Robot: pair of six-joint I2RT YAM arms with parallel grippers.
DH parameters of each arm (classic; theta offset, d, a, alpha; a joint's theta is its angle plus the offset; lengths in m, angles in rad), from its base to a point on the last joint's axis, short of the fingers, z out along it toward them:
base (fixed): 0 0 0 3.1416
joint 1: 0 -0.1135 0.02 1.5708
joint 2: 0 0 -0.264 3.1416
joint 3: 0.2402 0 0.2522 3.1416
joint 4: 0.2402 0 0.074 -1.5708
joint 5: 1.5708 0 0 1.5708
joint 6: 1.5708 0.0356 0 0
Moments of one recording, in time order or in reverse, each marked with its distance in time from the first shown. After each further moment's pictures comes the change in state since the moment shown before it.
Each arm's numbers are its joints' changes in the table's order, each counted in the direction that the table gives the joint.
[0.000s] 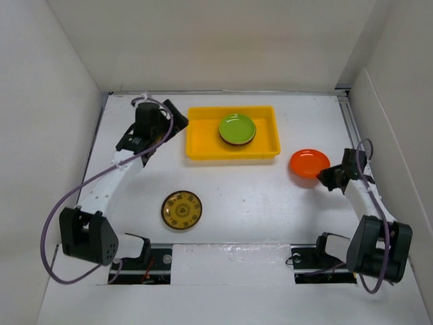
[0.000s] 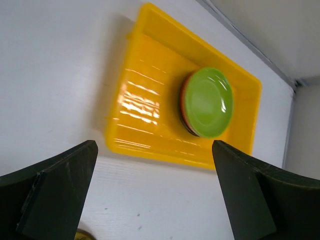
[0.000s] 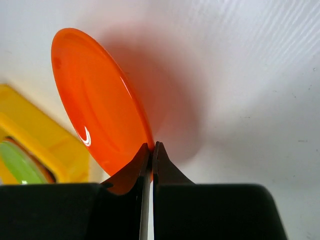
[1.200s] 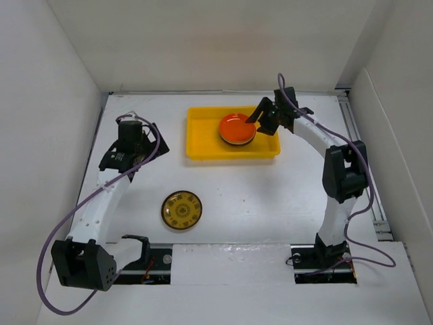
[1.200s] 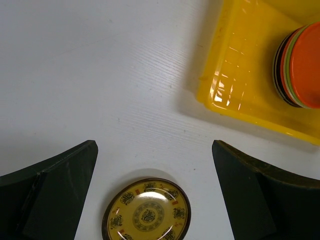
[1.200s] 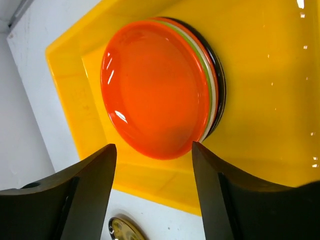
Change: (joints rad) left arm -0.130 -0.219 -0.153 0.275 -0.083 0.240; right arm -0.534 0.757 0.956 -0.005 -0.184 -0.225
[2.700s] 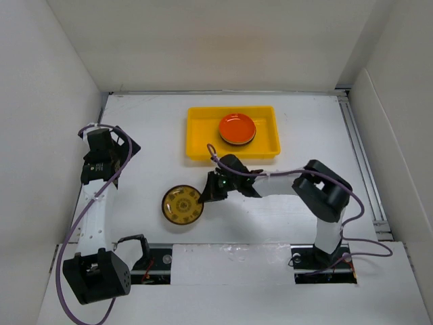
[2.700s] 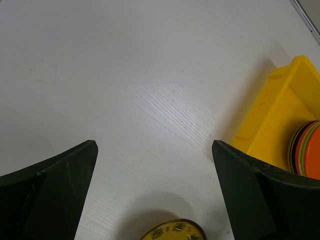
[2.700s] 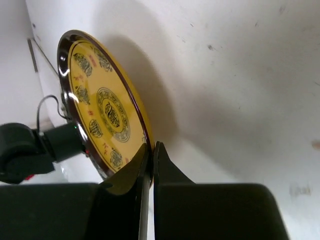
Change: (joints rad) left arm -0.344 -0.097 -0.088 -0.066 0.029 -0.035; right arm -0.628 -0.033 -0.580 -0.599 -0.194 0.090
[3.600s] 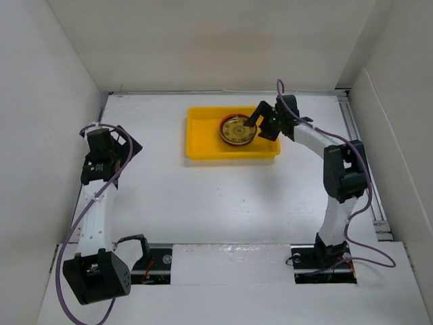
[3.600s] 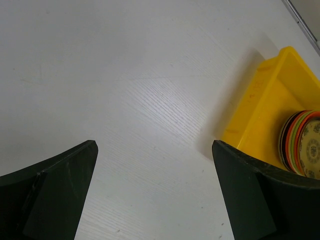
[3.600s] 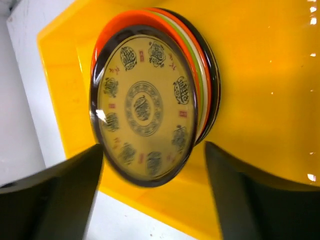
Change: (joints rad) left arm 0.000 -0.003 -0.002 -0.007 0.048 0.000; right arm 0.633 0.023 0.430 0.411 0.153 -0.124
